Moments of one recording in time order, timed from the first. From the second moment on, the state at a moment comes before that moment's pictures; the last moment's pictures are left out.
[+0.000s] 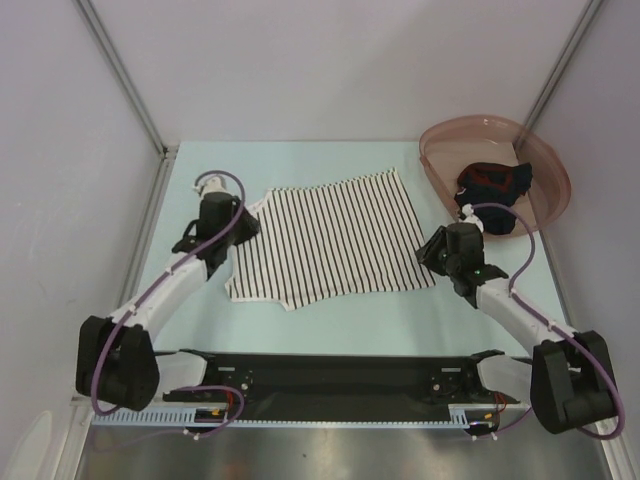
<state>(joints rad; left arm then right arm) -0.20 1.27 0.84 -0.15 -0.11 -0.62 0.25 1.17 0.56 -0.04 0.04 0.70</state>
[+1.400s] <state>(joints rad) -0.56 1.05 0.45 -0.31 -0.21 -0.76 0.18 0.83 0.32 -0.31 0.25 1.00</state>
